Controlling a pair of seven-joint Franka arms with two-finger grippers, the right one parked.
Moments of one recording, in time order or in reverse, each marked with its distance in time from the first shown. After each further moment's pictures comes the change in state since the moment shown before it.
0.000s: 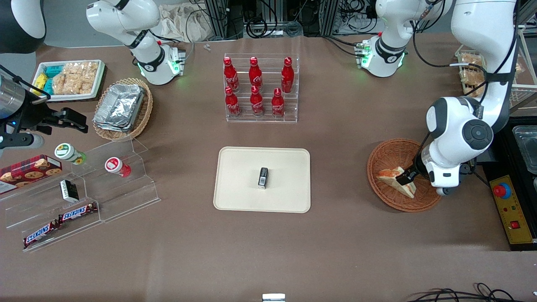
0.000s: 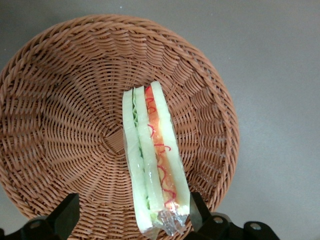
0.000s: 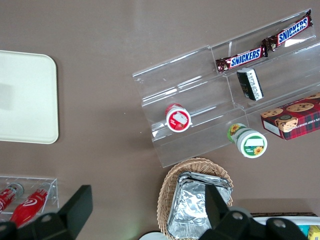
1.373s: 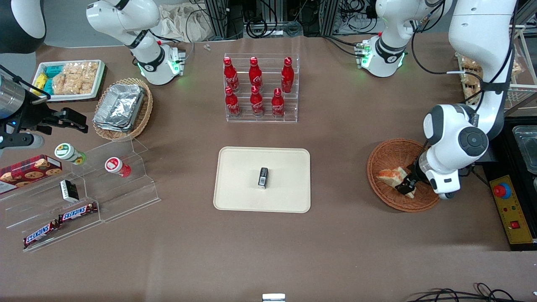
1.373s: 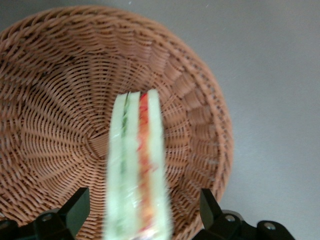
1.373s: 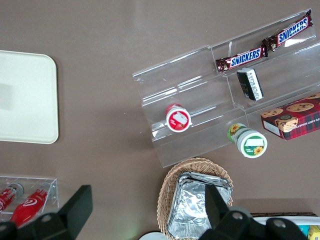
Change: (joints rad) arm 0.000 0.063 0.000 0.037 -0.004 0.051 -0.167
